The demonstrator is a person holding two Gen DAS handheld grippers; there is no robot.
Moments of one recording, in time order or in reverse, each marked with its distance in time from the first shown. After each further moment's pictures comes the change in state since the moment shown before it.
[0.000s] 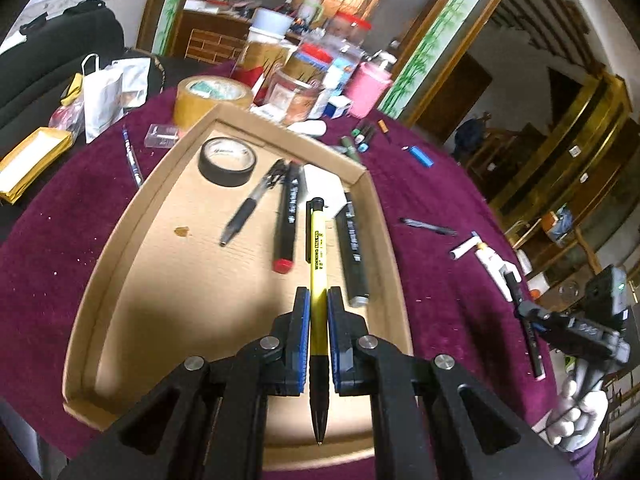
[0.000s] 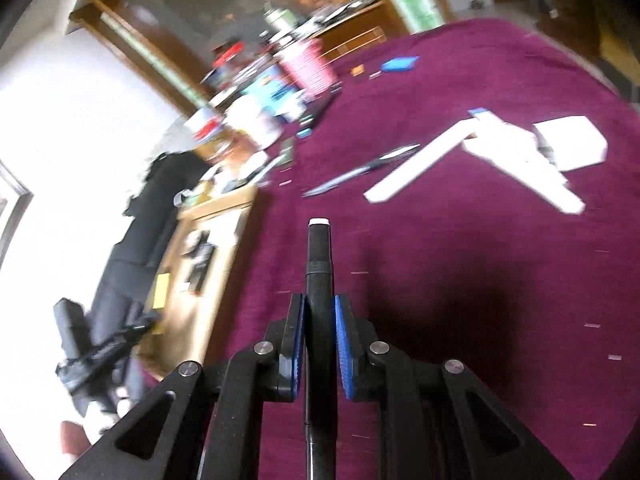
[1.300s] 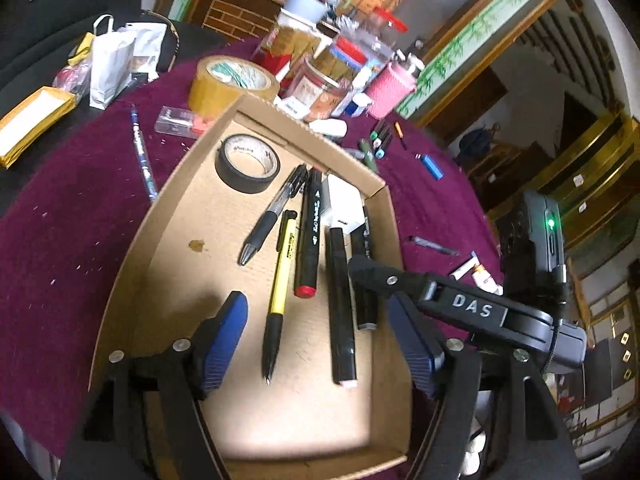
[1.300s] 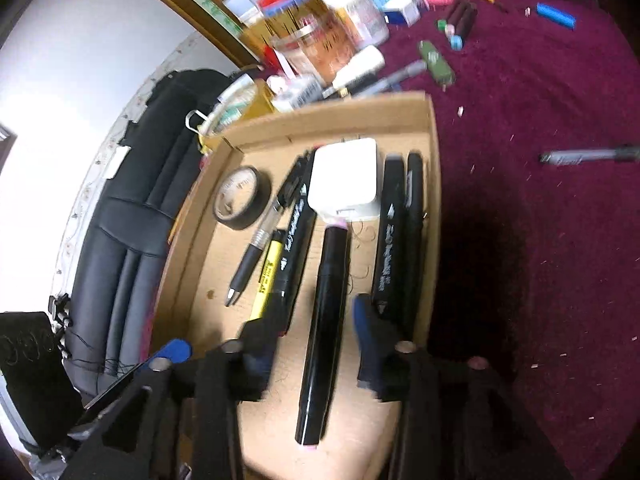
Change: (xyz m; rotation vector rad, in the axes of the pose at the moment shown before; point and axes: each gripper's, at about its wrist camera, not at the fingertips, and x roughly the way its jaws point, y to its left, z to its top) left arm -0.002 0.024 0.025 -0.144 0.047 -0.054; right arm 0.199 0.135 0.023 -0.108 0.229 -0.032
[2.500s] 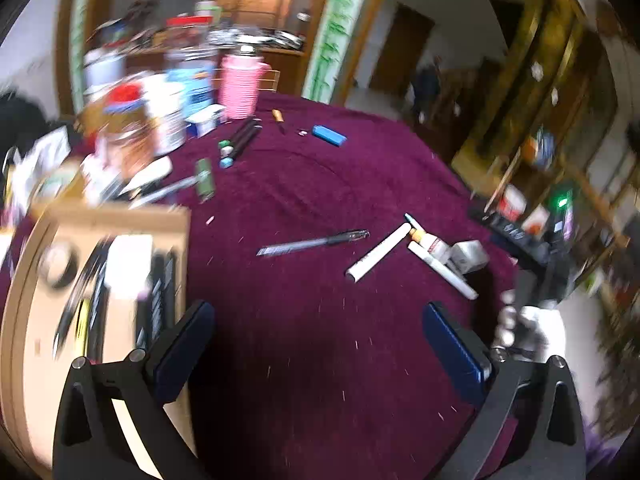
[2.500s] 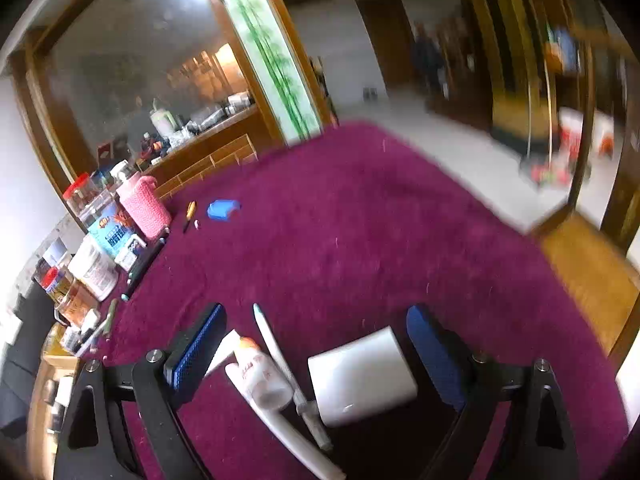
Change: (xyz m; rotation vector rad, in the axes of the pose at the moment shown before) left arm 0.099 -0.219 -0.015 0.475 0.026 0.055; right arm -0.239 -0.312 0.011 0.263 -0.599 -0.397
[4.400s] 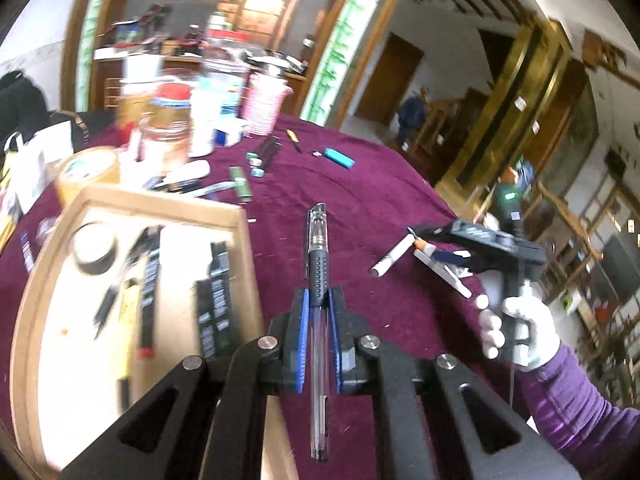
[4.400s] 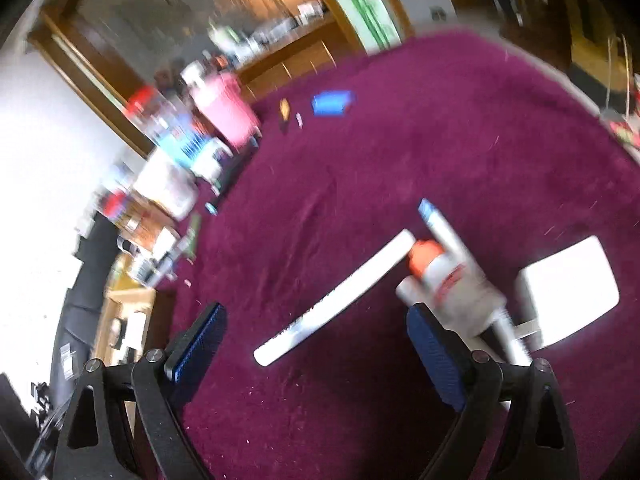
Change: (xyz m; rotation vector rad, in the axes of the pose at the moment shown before) left arm -0.061 0.091 -0.047 -0.107 -0.132 -0.105; right arm 0.051 0.097 -0.037 -0.074 0.360 0.183
